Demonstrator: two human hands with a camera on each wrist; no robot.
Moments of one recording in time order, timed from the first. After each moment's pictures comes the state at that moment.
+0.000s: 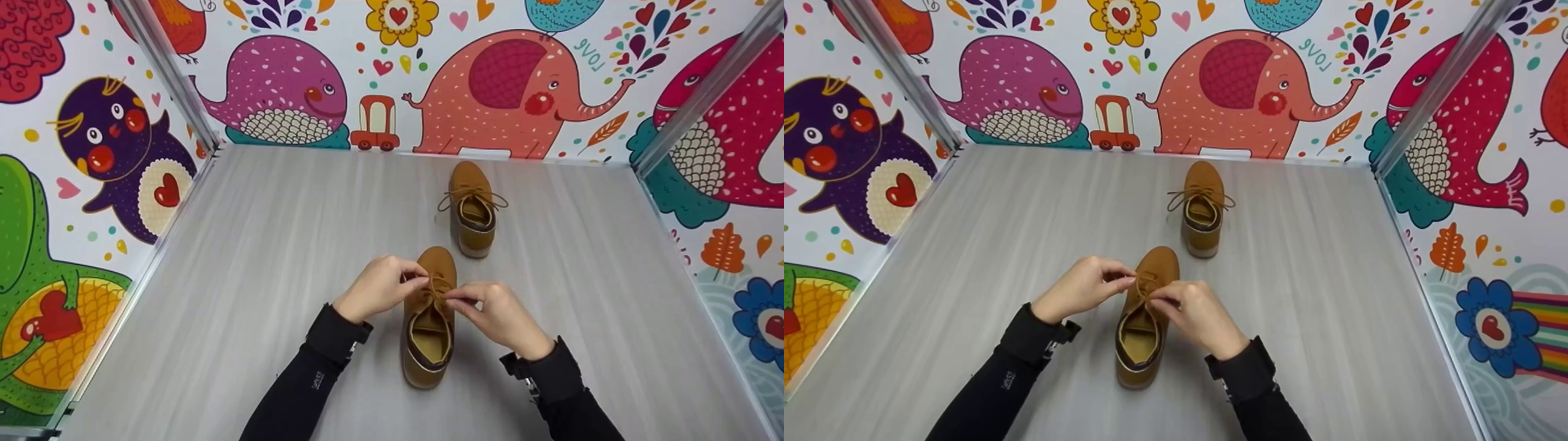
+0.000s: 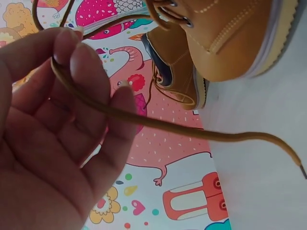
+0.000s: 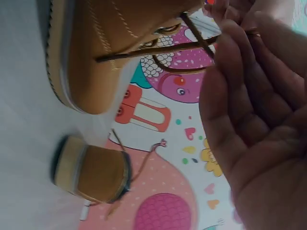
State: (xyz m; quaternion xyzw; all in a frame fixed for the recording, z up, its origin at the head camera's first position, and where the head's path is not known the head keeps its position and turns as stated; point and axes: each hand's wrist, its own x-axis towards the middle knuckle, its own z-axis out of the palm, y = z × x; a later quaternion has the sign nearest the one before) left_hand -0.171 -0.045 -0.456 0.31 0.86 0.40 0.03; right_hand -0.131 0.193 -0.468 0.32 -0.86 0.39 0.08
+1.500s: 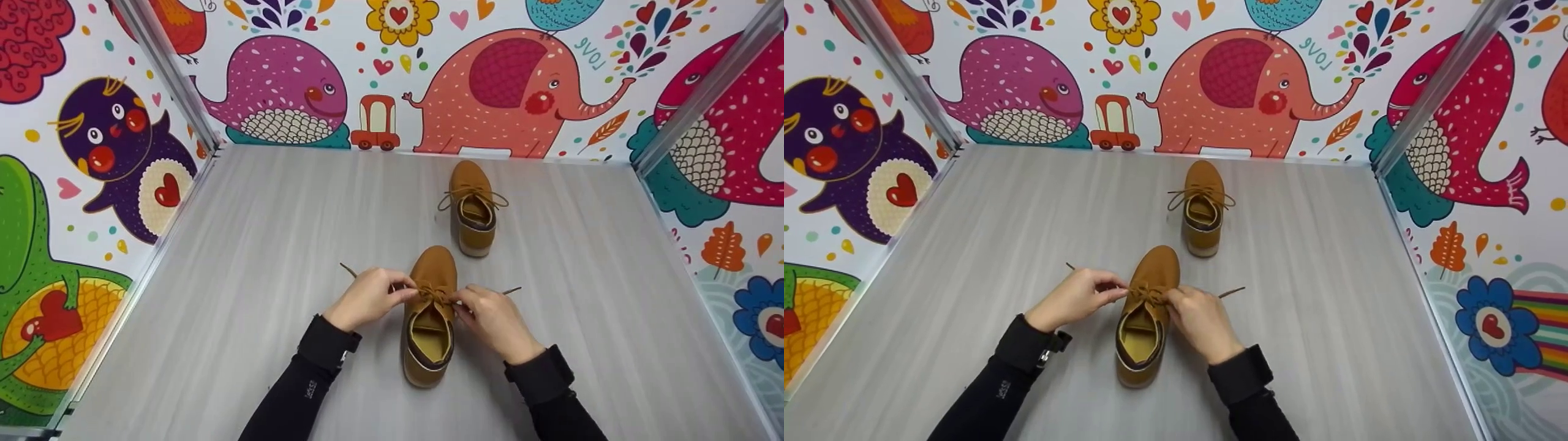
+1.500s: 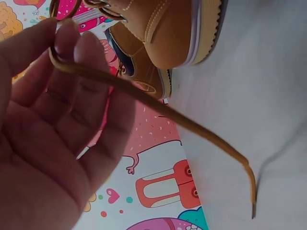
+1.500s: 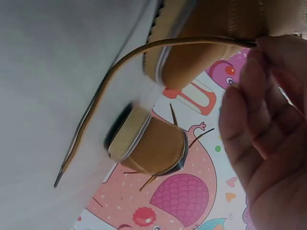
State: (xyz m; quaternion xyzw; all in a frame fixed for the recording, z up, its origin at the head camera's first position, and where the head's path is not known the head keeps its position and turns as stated) left_hand -0.165 -0.064 -0.481 0.29 0.87 0.39 0.06; right_hand -0.131 0.195 -0.516 0.32 -0.90 0.22 0.20
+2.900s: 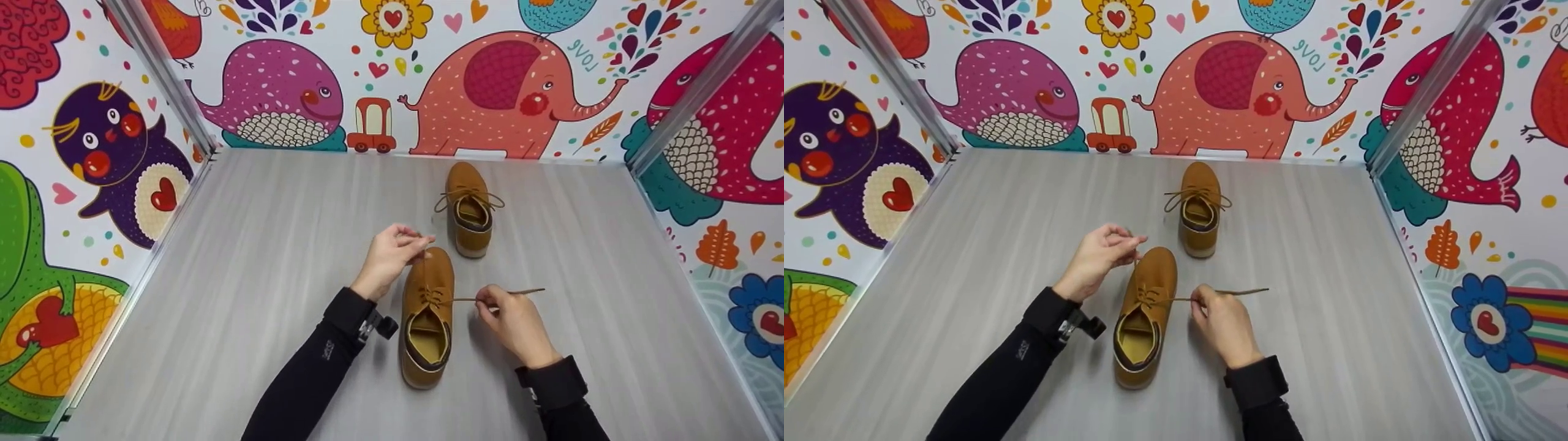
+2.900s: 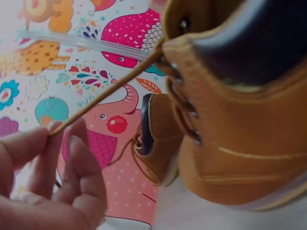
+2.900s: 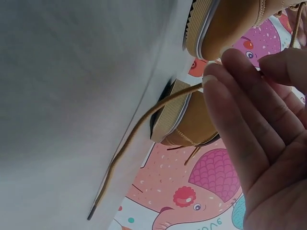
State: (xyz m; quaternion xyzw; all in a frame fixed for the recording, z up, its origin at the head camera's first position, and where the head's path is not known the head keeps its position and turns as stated) left_hand -0.208 -0.020 -0.470 0.06 0.61 0.78 0.11; right_hand -0.126 0.227 -0.525 0.20 -0.92 0.29 0.18
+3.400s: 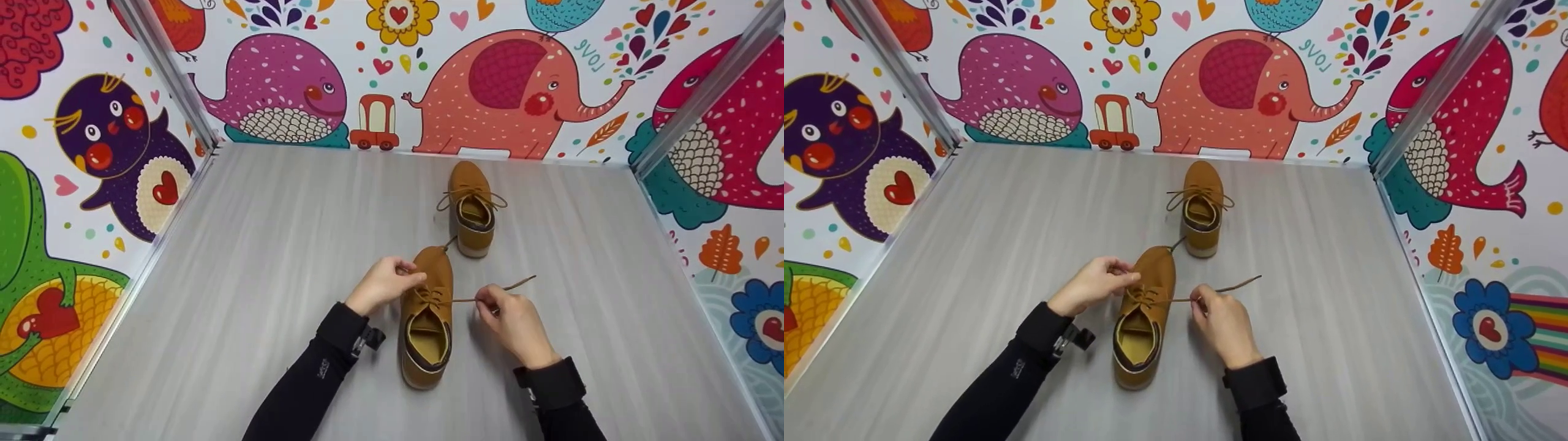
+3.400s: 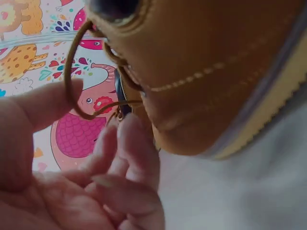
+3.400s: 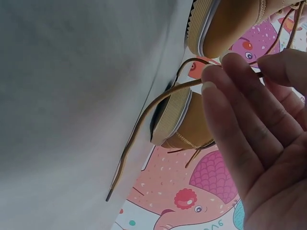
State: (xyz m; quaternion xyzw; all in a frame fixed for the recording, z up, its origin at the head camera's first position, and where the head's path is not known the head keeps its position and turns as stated) left_hand -0.184 -0.036 -0.488 0.07 0.81 0.55 0.17; right_hand -0.127 0.228 -0.526 0.20 -0.92 0.30 0.18
